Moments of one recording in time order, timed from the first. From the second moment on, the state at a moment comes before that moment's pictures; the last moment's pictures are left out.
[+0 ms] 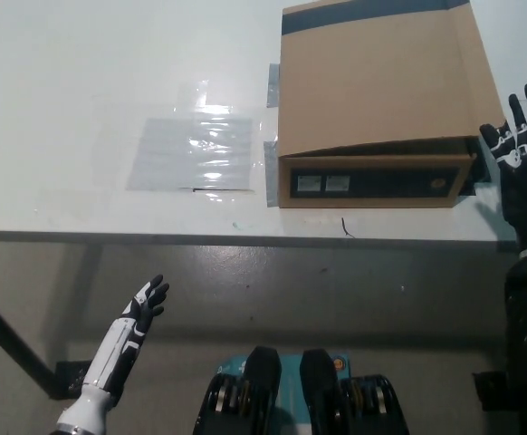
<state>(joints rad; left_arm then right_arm) -0.10 0.19 -0.04 0.33 0.06 -0.41 -0.09 -0.57 -0.07 -0.32 0.46 0.63 -0.19 0.17</state>
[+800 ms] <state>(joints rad) -0.10 0.19 -0.04 0.33 0.06 -0.41 -0.09 -0.58 -0.02 -0.32 0.34 0.69 -0.15 0.17</state>
